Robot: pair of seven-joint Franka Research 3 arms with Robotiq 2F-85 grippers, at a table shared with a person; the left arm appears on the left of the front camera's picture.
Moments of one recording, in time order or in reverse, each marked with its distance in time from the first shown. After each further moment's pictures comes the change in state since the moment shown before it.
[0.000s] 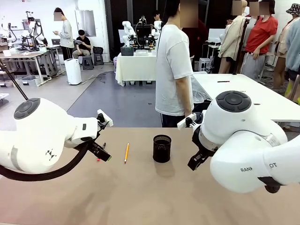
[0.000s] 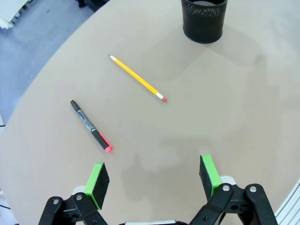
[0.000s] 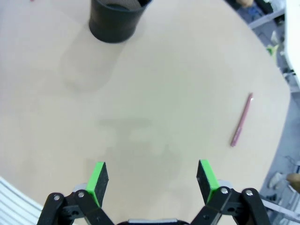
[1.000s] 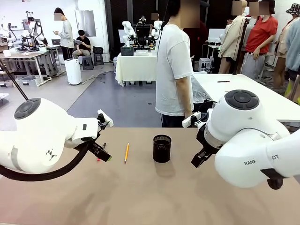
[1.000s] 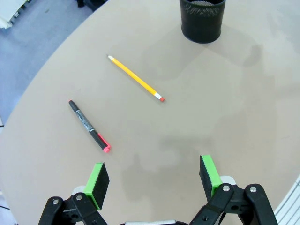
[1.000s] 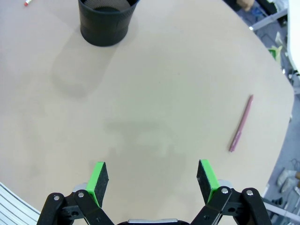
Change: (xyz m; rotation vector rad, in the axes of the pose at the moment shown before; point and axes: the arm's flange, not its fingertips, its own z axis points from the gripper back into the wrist) left arm 0.002 -0.001 0.003 -0.008 0.000 0.001; right arm 0.000 -0.022 -0.007 0.035 -0.030 -0.015
